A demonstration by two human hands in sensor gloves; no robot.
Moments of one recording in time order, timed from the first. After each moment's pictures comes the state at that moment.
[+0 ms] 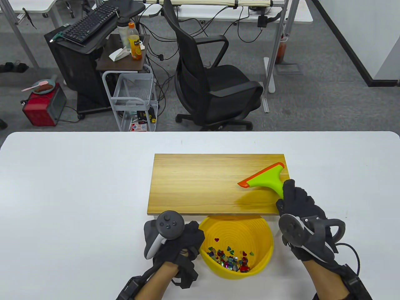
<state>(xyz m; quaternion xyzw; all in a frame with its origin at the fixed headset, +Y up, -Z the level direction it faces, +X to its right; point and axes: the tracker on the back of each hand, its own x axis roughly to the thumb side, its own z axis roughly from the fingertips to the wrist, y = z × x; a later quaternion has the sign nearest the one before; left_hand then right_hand) -0.111 -0.711 -0.291 -0.12 -0.09 0.34 0.93 0.213 -0.610 -0.276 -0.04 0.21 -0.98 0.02</state>
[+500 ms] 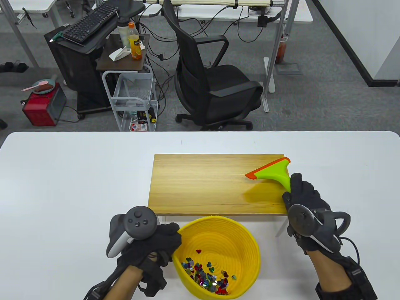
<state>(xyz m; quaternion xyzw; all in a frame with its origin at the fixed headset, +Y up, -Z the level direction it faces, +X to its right) -0.170 -0.624 -0.266 -0.16 -0.15 0.34 0.91 0.232 -0.614 -0.293 -0.02 0.22 -0.98 -0.01</state>
